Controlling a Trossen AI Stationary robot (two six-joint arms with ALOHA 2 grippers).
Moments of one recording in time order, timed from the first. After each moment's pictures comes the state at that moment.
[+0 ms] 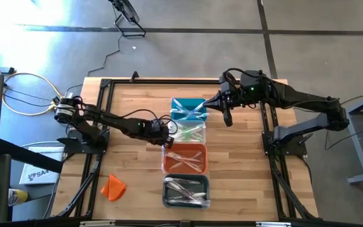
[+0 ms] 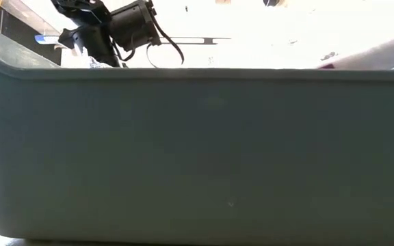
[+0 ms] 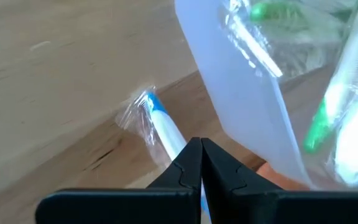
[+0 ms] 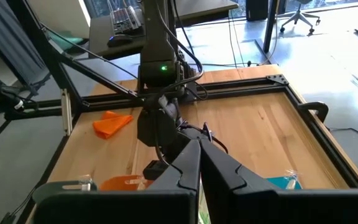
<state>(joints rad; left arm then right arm) -0.04 1.59 0.85 -0.32 -0.16 -1.18 -0.20 1.20 1.30 -0.43 -0.21 0.06</state>
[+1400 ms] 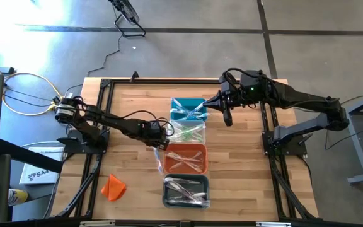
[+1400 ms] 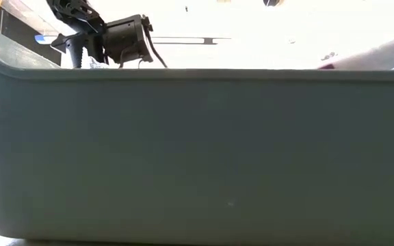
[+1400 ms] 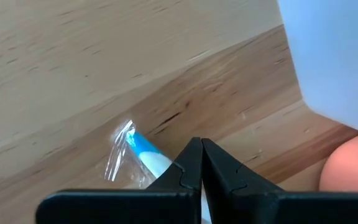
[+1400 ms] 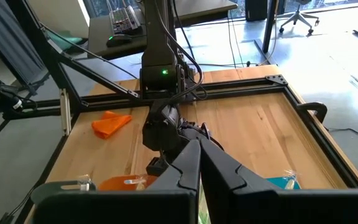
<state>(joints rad) -0.04 1.61 0.80 -0.45 -0.09 -1.22 -0.20 1.20 1.30 -0.43 -0.21 0.06</state>
